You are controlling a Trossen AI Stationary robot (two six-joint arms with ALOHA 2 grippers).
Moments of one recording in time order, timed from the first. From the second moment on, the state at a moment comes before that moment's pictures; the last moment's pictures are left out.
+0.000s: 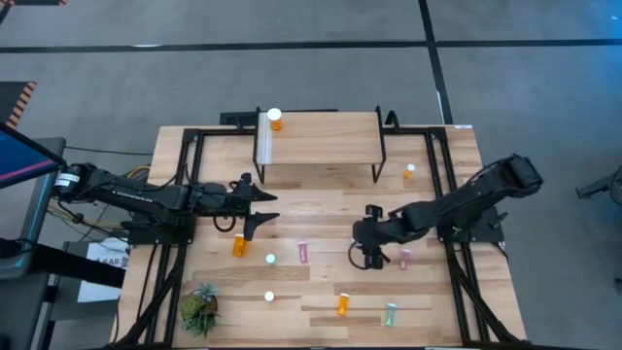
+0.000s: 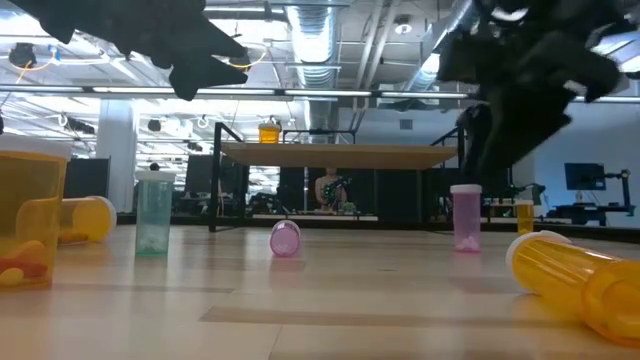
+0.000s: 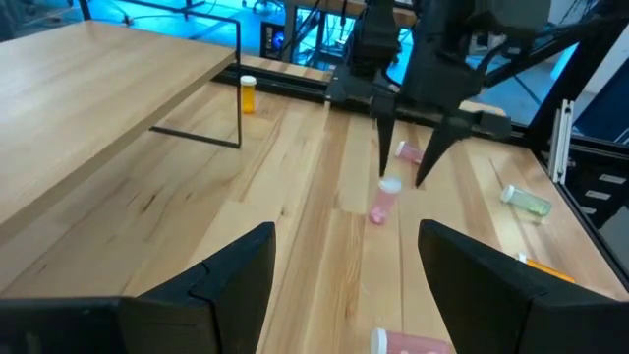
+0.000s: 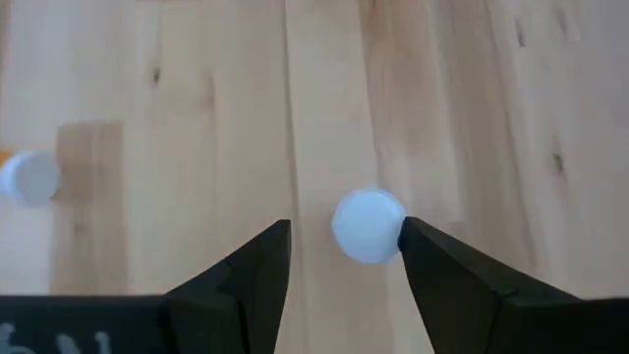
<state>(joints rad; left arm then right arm) -0.09 0.96 0.49 0.19 -0.20 -0.23 0.29 1.47 0.81 -0.38 0.17 0.35</state>
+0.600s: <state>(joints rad) -0.09 0.96 0.49 0.18 -0.20 -0.25 0.26 1.49 0.81 -0.37 0.12 0.36</state>
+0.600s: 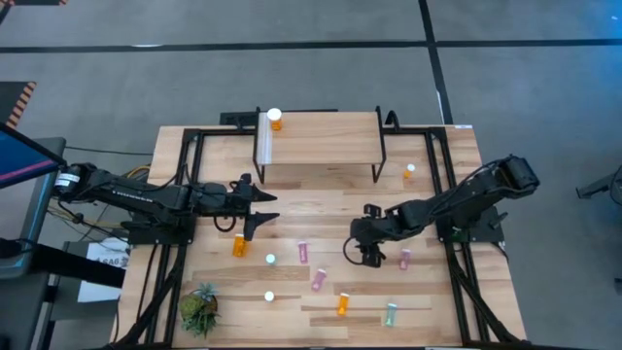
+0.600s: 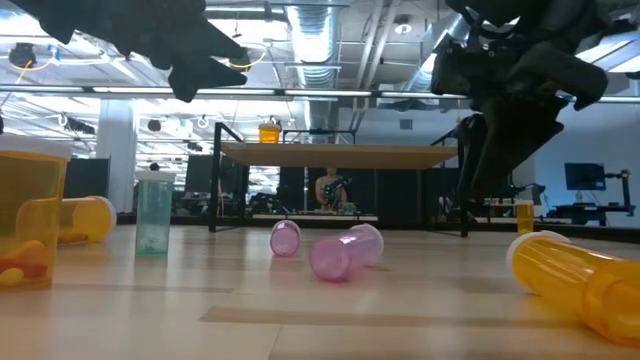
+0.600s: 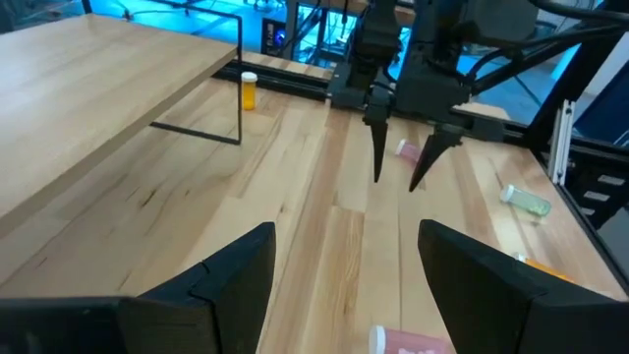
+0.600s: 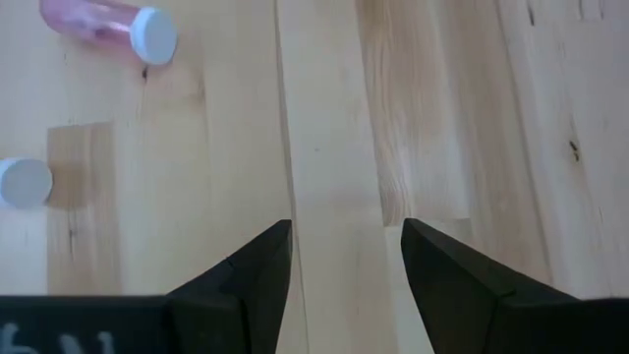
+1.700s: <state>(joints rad) -0.24 1.16 0.65 0.19 -0.25 -0.21 0.37 1.56 0.81 0.09 0.14 0.11</state>
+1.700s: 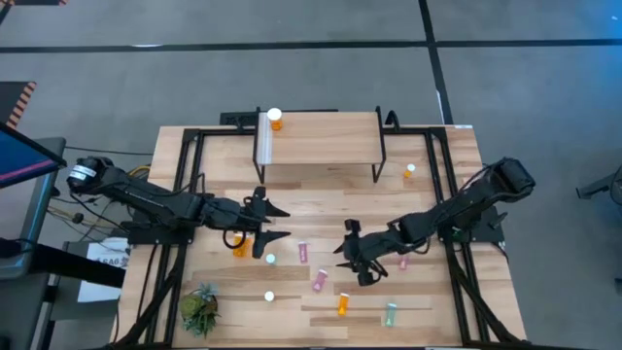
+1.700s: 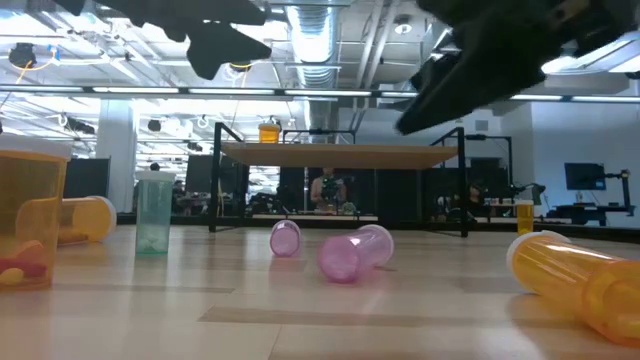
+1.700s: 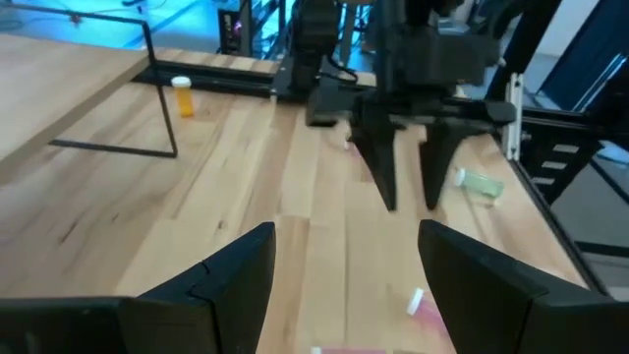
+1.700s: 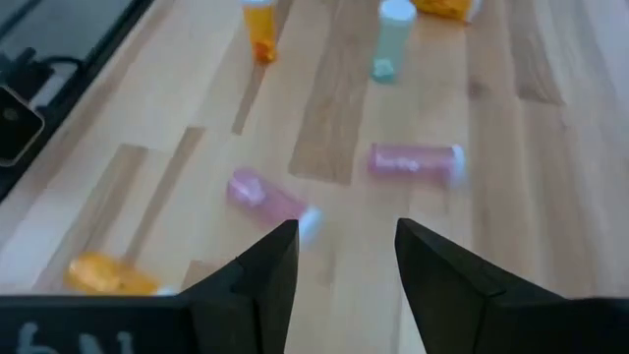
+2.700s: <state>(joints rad) -0.21 1.16 0.64 0.16 -0.25 -0.21 0.32 1.89 1.02 0.06 -0.08 -0.03</state>
